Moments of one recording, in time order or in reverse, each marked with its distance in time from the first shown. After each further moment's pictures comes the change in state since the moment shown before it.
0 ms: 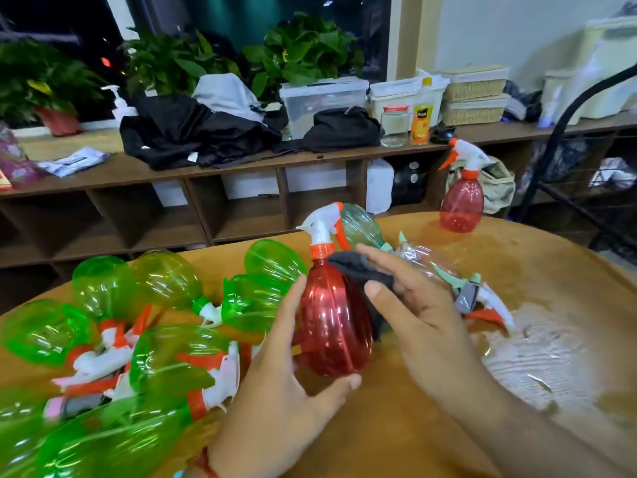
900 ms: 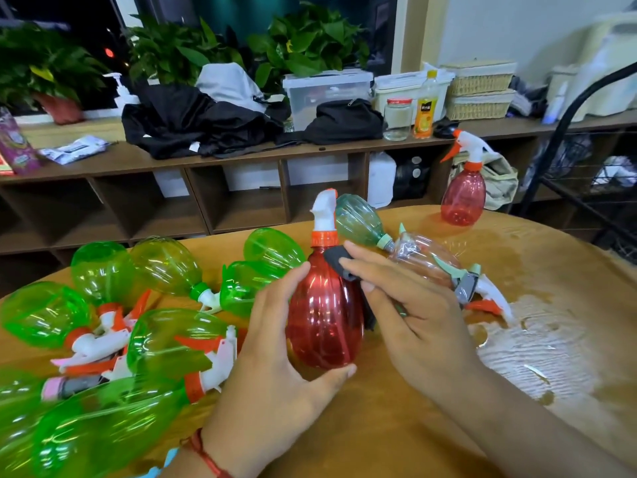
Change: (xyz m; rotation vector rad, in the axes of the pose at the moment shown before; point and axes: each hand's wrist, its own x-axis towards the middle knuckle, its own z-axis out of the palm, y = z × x) left_hand -0.006 0.002 0.000 0.131 0.079 0.164; right_hand -0.008 0.011 -0.005 -0.454 0.004 -0.367
